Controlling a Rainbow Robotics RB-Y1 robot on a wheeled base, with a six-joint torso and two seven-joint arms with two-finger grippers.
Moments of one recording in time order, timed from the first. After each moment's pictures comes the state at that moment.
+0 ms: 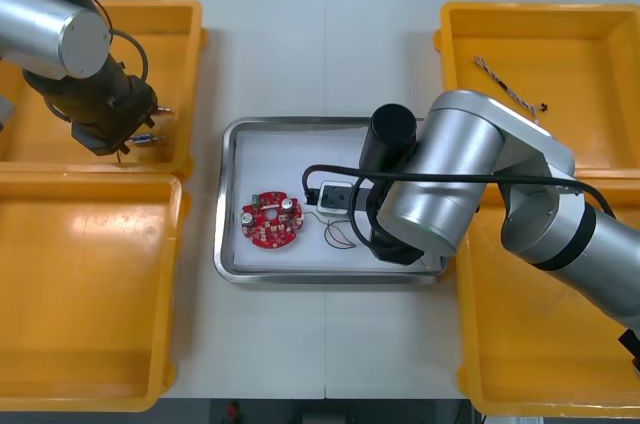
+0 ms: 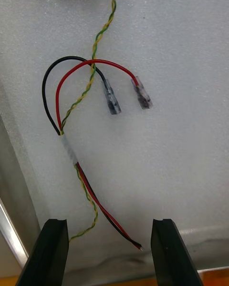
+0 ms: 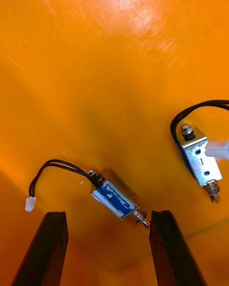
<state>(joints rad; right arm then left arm) -0.71 -0.52 0.75 -1.97 -0.52 1.77 1.86 -0.81 0.72 -0.34 -1.32 0.72 1.52 -0.24</state>
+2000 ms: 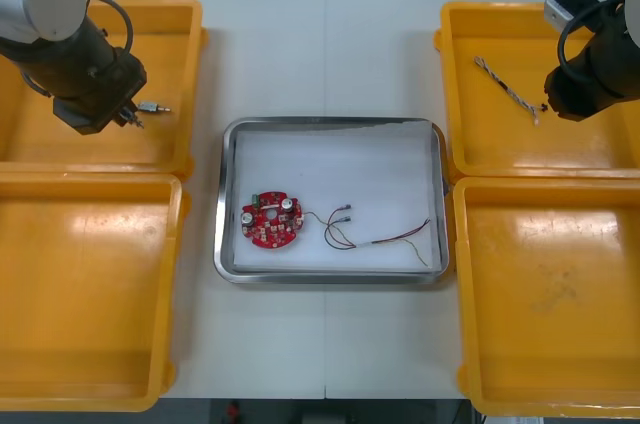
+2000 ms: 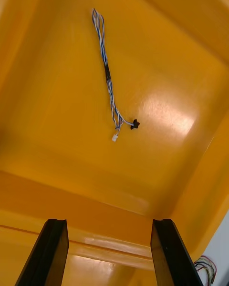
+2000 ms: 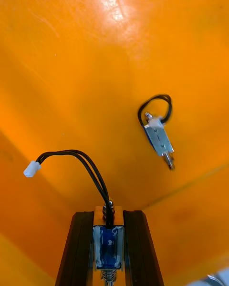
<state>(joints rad) -0.68 -0.53 -0.07 -1.88 -0.29 1.92 1.83 -0.82 0.71 -0.21 -1.45 0.68 1.70 -0.24</state>
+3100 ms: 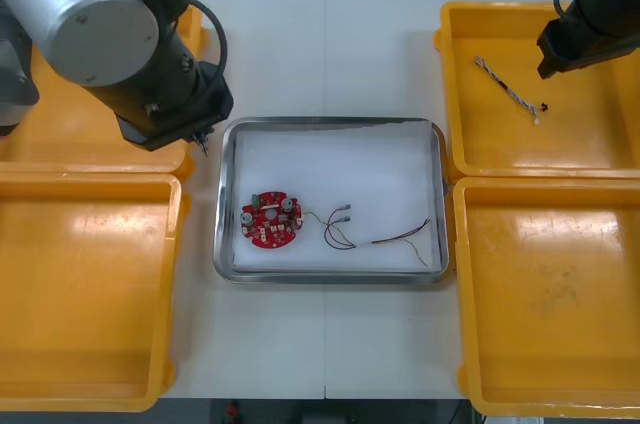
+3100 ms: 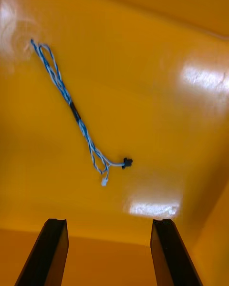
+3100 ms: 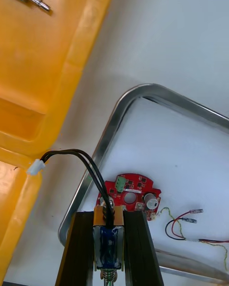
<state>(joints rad) -1.09 -0.53 -0.13 -1.02 -0.29 1.69 1.83 -0.86 0.71 -0.42 -1.96 0.83 1.86 -0.24</state>
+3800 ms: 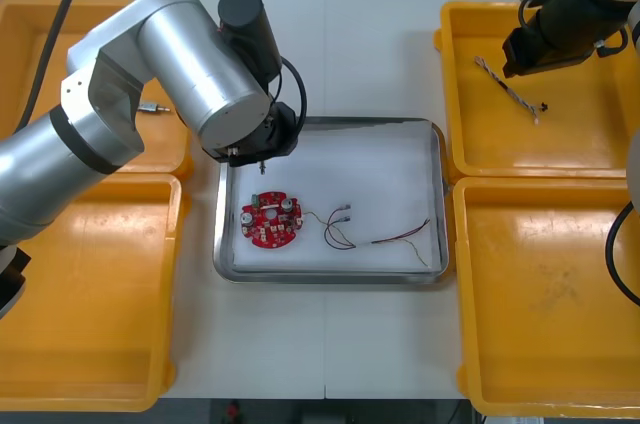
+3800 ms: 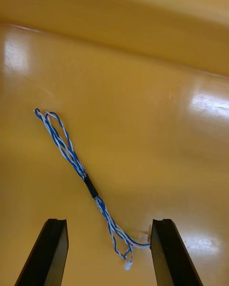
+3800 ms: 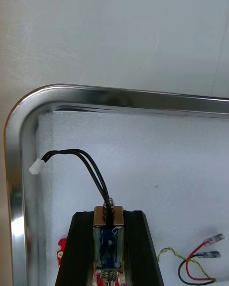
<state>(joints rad) -1.20 -0.48 -0.14 -0.61 -0.30 1.31 1.85 -0.90 0.58 -0.68 -1.73 0.64 1.57 -0.49</state>
